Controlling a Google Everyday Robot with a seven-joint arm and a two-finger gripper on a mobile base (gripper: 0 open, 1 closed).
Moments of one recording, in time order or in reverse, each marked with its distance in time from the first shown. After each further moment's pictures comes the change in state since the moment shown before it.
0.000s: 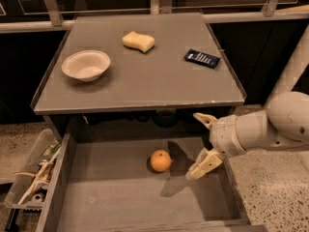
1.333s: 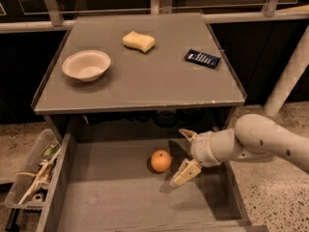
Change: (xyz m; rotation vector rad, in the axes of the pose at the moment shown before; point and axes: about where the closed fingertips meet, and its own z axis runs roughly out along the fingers) arm 0.046 0.001 0.097 -0.054 -0.027 0.067
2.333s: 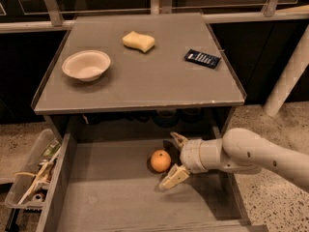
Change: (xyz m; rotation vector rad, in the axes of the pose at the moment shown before) arm 0.004 0.002 0.043 0.065 -0.053 -0.052
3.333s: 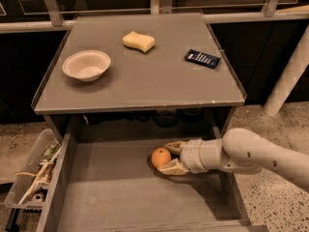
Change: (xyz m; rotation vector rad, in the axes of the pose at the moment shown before) arm 0.000 0.000 0.000 0.000 0.000 0.000
